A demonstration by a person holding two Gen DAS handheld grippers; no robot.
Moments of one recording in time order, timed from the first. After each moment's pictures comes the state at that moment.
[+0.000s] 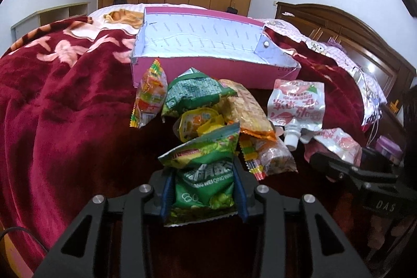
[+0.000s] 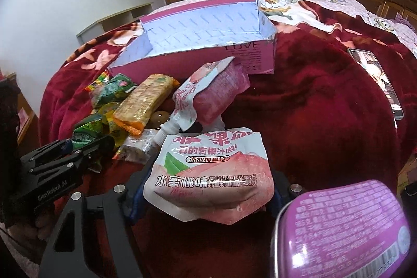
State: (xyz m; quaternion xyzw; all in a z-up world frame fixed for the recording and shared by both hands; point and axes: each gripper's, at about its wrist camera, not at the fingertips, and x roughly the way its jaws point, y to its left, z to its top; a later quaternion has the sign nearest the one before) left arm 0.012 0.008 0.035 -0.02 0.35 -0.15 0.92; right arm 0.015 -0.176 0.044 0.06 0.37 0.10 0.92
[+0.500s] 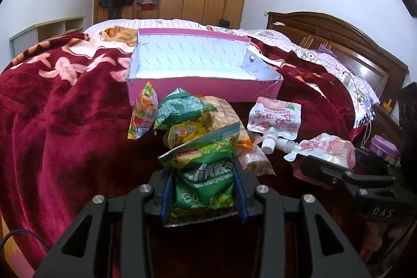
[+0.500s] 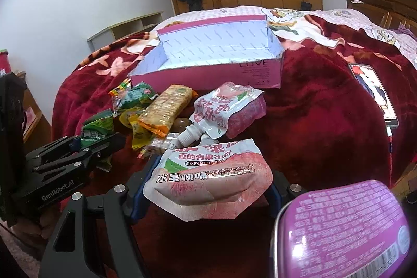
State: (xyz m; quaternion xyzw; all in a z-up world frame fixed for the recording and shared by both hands) left arm -0.010 0.002 0.054 -0.01 0.31 -0.16 0.94; right arm -0.006 -0.170 0.063 0.06 0.34 0.12 0.93
